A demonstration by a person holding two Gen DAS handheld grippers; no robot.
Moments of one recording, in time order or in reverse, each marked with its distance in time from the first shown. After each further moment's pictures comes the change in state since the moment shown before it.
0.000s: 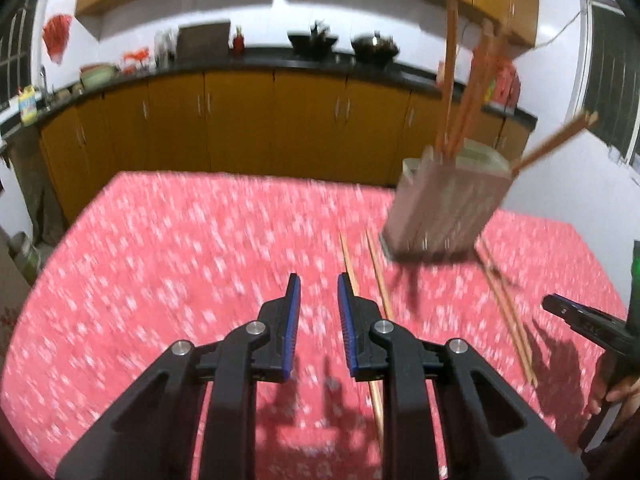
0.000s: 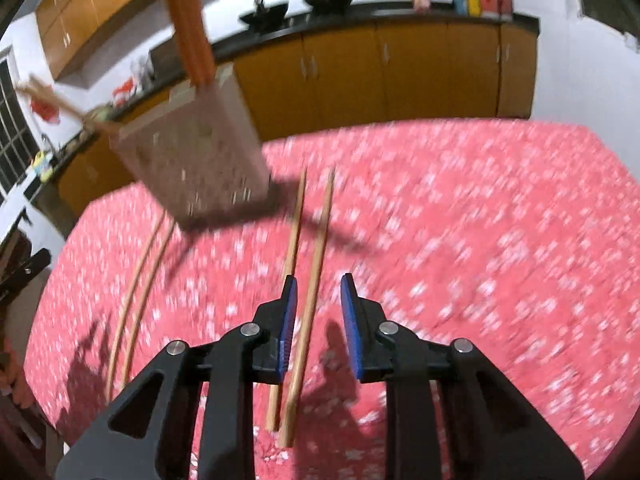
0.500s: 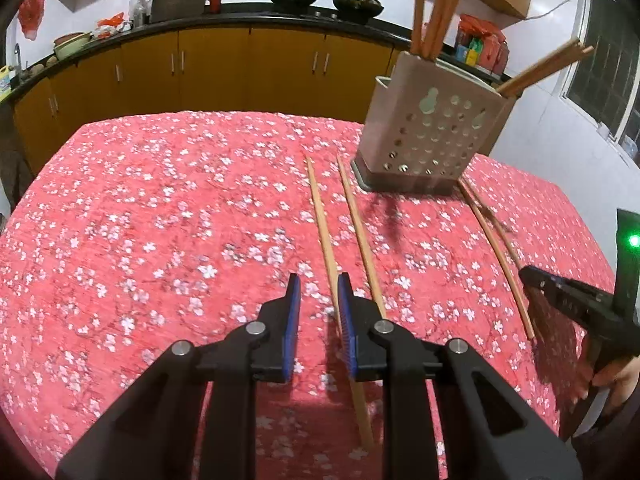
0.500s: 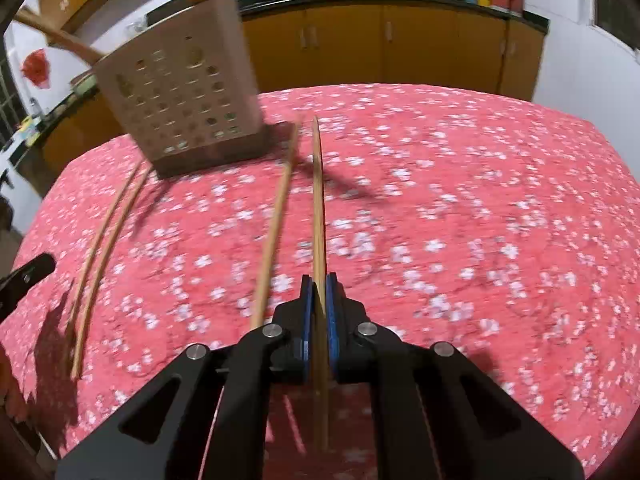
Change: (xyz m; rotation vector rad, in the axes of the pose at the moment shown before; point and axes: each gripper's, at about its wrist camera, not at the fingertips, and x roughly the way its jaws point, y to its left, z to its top) left arm 0.029 -0.013 -0.036 0.010 0.130 -0.080; right arm 0.028 0.001 -0.027 -0.051 0.060 -0.084
